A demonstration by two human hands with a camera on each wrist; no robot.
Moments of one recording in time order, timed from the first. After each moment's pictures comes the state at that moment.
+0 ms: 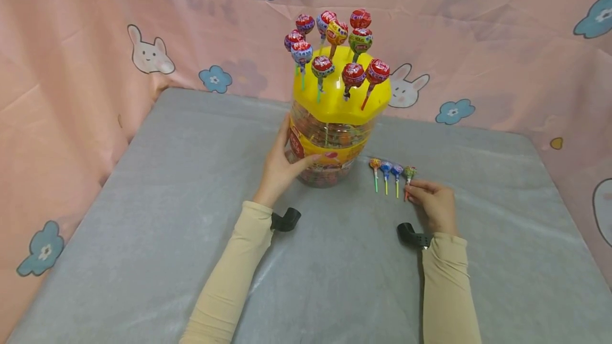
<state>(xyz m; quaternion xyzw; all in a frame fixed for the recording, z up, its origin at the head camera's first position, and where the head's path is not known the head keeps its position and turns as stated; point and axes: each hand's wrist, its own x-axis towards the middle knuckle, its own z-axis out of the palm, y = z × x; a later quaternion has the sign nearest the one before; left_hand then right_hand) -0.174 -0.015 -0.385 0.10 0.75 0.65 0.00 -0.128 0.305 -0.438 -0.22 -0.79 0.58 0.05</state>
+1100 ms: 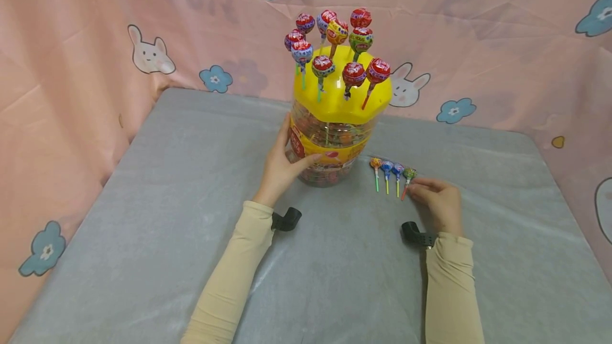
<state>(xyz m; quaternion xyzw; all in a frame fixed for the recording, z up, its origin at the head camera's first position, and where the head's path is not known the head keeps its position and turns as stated) -0.176 -0.015 -0.387 0.10 0.75 0.65 0.00 -0.122 0.306 -0.428 -0.18 -0.76 0.62 0.06</state>
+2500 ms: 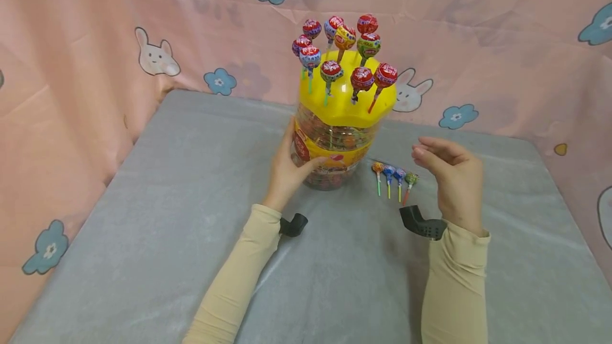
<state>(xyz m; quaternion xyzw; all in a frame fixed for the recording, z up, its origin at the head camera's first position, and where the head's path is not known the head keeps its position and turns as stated) -0.174 -0.009 -0.392 0.09 0.77 0.62 -0.07 -0.120 0.243 -0.322 -0.04 -0.67 0.72 0.21</state>
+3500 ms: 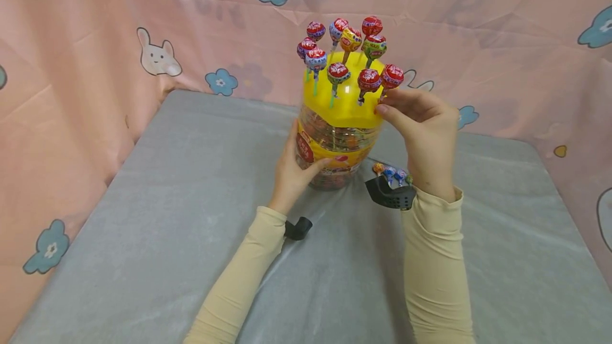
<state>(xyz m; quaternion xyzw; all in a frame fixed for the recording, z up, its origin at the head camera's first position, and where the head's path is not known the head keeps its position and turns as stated) -0.174 -0.009 -0.395 0.11 0.79 0.59 -0.09 -0.146 0.165 -0.260 0.06 -0.66 0.71 0.24</state>
